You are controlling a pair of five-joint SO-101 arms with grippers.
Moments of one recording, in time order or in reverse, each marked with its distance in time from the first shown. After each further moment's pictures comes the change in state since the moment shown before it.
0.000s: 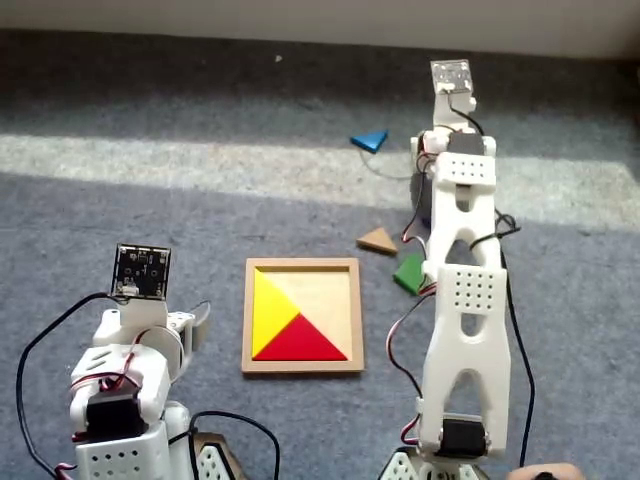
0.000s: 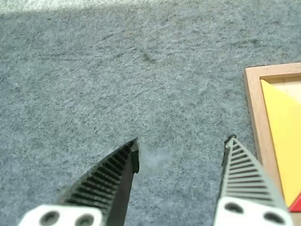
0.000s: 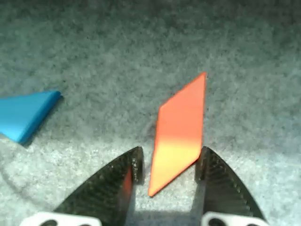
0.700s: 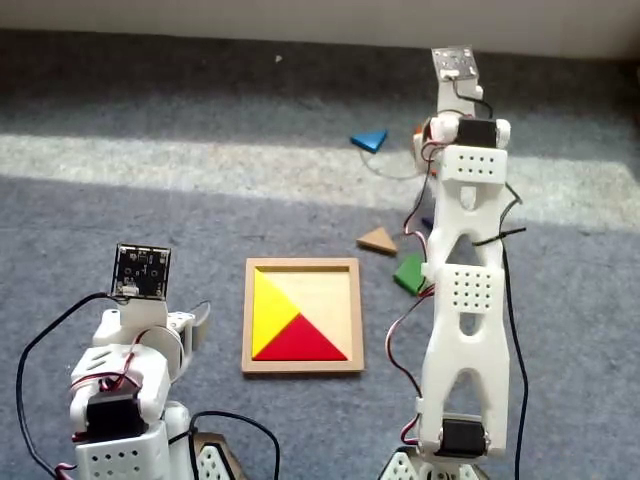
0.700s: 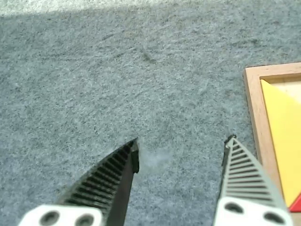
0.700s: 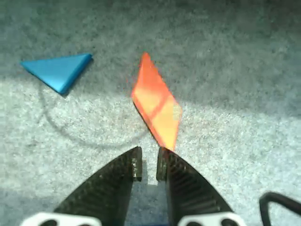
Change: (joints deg) left arm 0.0 0.0 0.0 0.0 0.0; right arm -0.2 1.8 -22.5 26.0 2.0
